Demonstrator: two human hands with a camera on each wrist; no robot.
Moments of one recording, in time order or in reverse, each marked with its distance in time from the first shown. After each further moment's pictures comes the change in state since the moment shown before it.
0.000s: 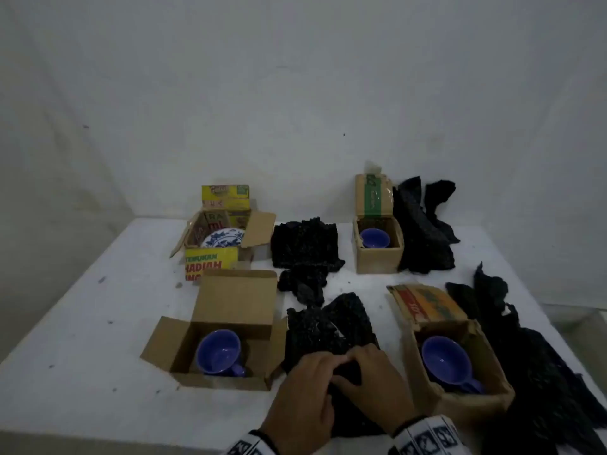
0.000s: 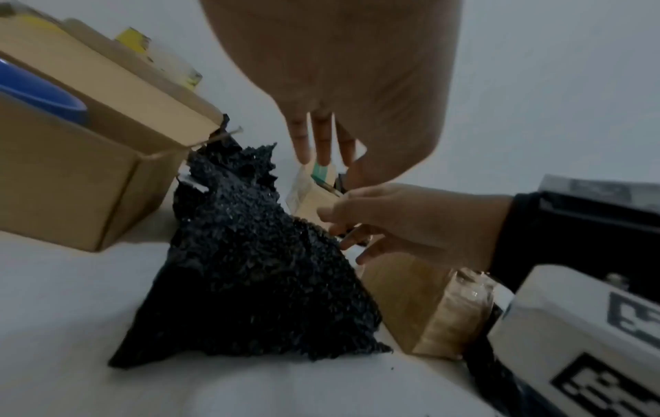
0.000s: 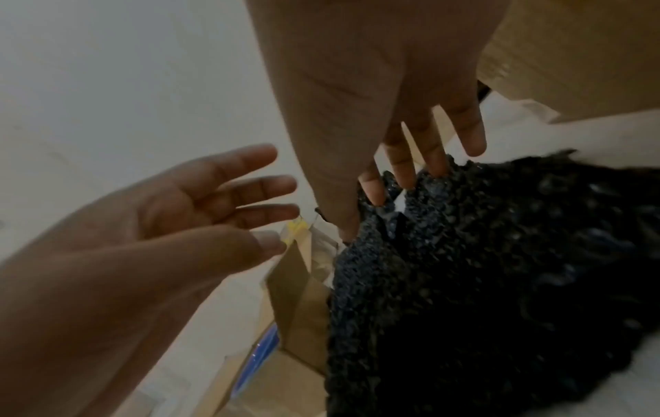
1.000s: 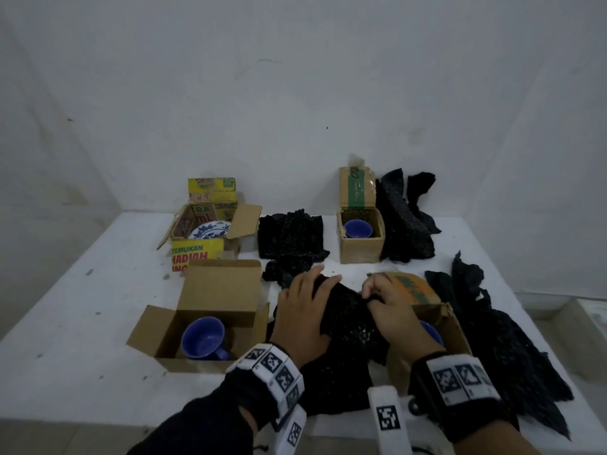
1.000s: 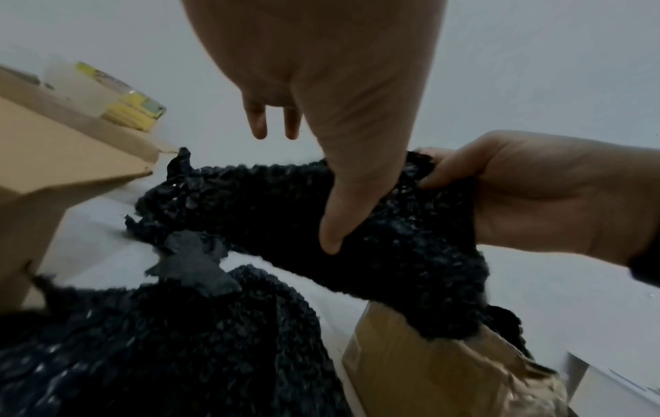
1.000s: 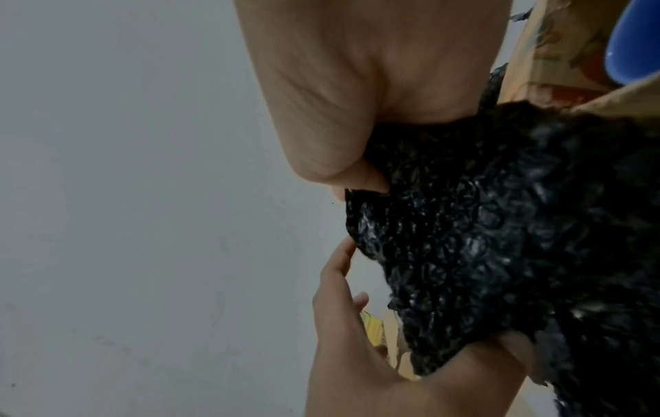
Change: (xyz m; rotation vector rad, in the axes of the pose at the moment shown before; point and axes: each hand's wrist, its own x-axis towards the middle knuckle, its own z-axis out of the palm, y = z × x) left_hand 0.075 0.028 -0.022 0.462 0.044 -0.047; right_hand -0.004 -0.003 -0.102 0.780 0.256 -0.111
